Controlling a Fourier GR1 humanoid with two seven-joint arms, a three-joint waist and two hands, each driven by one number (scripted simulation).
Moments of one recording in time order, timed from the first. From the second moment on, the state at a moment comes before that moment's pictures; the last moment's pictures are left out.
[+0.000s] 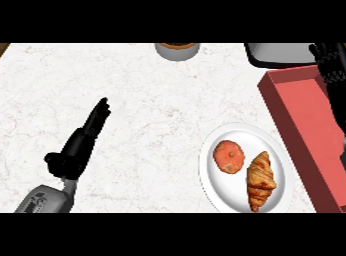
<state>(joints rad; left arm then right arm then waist) -0.16 0.34 -0.33 -1.39 0.23 0.17 -0.18 -0.36 -0.53 0.10 -1.59 -0.19 -0.14 -0.07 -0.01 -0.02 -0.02</state>
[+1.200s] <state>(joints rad) -0.01 0.49 -0.07 -1.60 0.47 0.15 0.13 0.08 -0.67 0.18 -1.96 0.15 -0.17 0.01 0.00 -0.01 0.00</state>
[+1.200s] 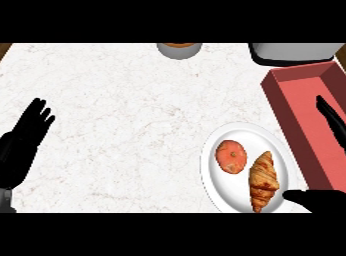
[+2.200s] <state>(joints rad) -0.04 0.45 -0.04 -1.59 0.44 0.12 0.16 -0.32 -0.61 0.44 -2.01 0.20 0.29 0.95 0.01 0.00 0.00</state>
